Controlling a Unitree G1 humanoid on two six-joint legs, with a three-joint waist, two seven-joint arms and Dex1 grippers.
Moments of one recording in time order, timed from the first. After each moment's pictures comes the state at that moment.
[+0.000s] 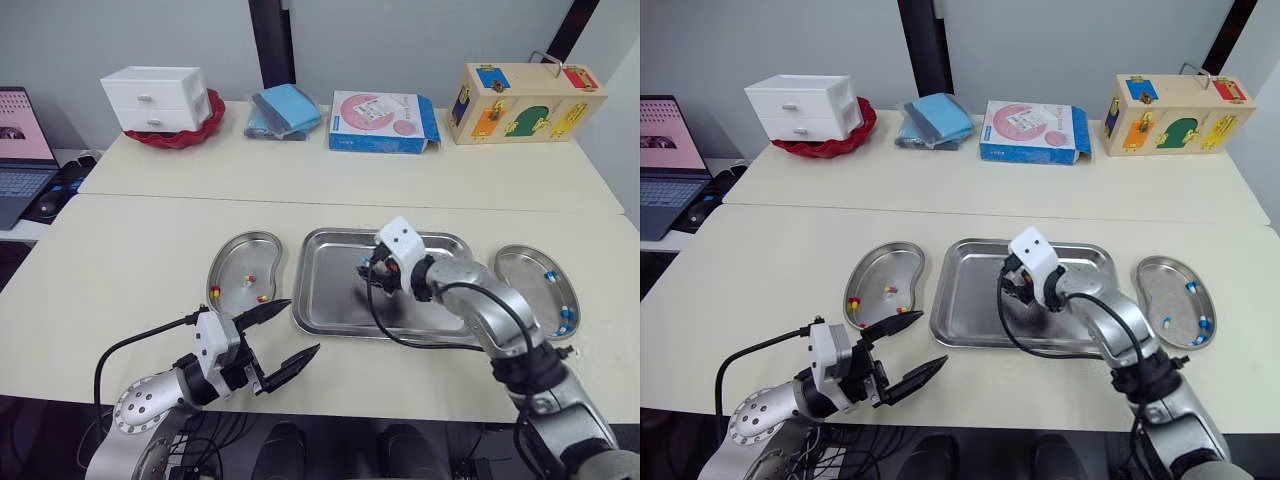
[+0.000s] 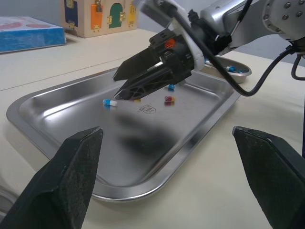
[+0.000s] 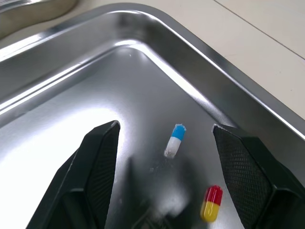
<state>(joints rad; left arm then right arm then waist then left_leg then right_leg) 0.27 0.50 0.05 -0.45 -0.49 0.06 -0.89 -0.59 -0.37 0.34 -0.17 0.18 0.92 0.42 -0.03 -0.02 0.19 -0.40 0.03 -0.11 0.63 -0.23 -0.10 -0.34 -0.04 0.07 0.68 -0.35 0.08</state>
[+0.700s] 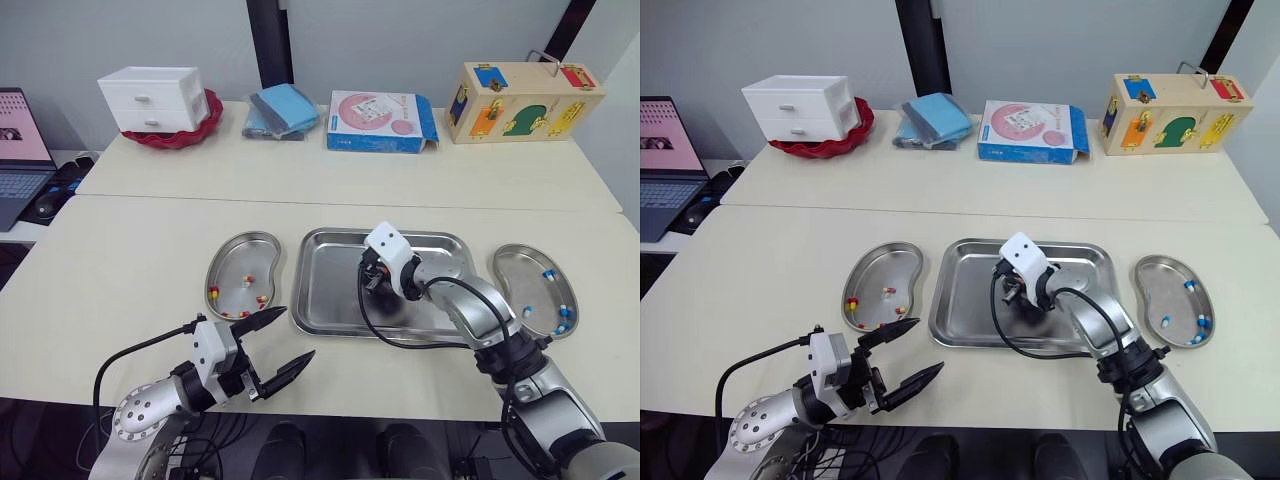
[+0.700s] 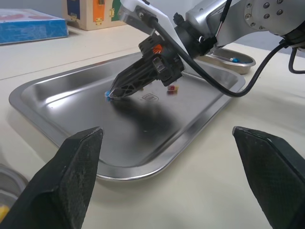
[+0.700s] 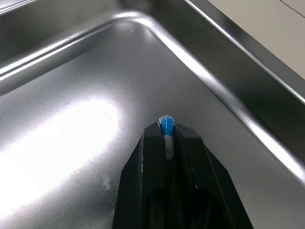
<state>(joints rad) 0.29 0.50 0.05 -0.38 -0.47 -0.02 -0.92 -0.61 -0.34 0.37 -0.06 0.09 0.87 0.49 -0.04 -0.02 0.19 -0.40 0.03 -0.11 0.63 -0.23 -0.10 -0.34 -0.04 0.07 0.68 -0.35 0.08</state>
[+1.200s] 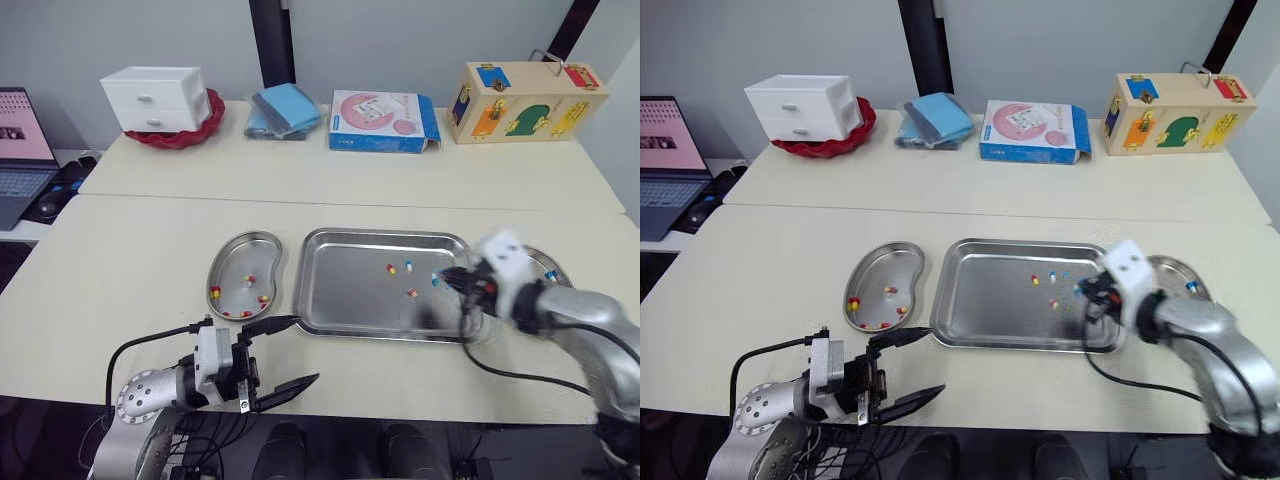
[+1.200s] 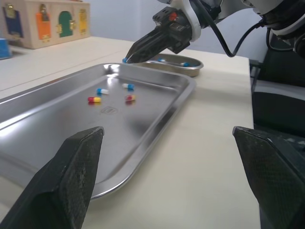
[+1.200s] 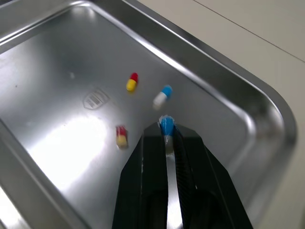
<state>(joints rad) 0.20 0.52 0.02 -0.27 -0.55 -0.12 -1.21 -0.11 -0.69 -0.24 -0.63 0.33 1.06 0.65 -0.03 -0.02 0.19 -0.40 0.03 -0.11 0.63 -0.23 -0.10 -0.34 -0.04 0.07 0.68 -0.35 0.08</state>
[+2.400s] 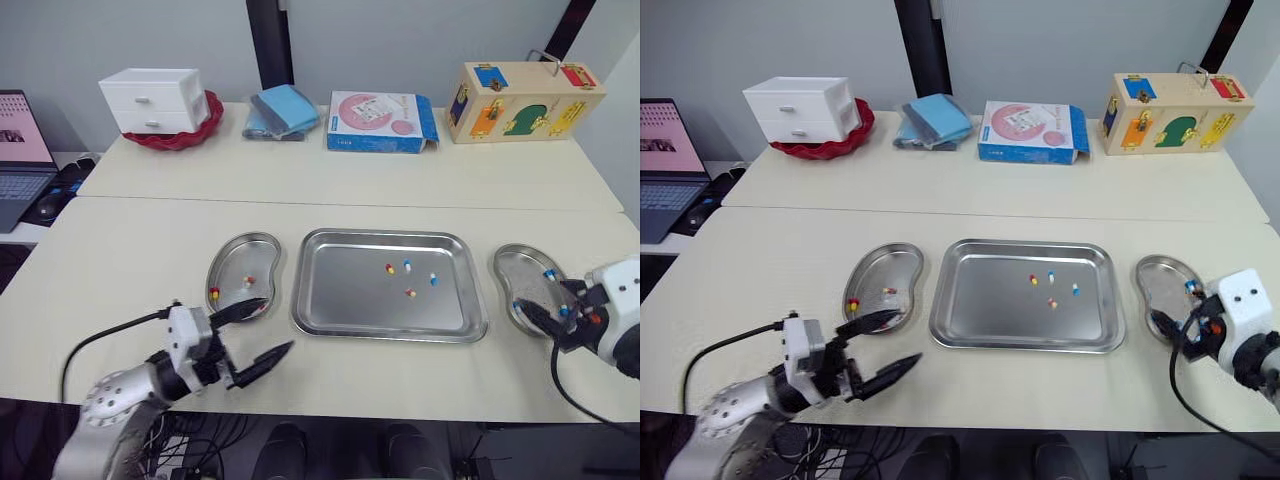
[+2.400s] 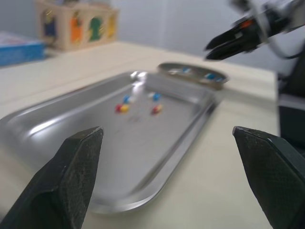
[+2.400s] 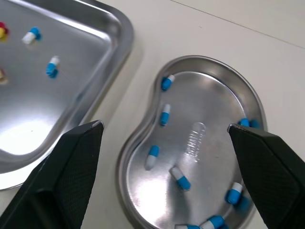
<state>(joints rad) 0.30 0.62 0.21 -0.38 -0.54 0.12 -0.91 0.24 -0.72 -0.57 -0.62 0.39 0.80 0.71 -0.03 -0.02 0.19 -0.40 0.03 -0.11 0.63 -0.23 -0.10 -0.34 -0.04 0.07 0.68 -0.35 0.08</state>
